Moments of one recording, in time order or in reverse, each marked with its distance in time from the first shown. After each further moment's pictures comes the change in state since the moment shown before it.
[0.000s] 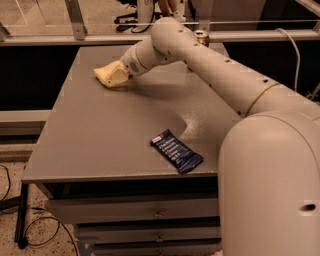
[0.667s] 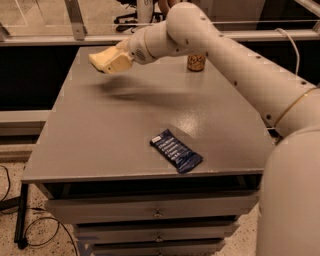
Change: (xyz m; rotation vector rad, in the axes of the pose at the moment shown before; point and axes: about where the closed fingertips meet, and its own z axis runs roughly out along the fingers) arm -0.050 0.018 -0.062 0.017 -0.152 -0.063
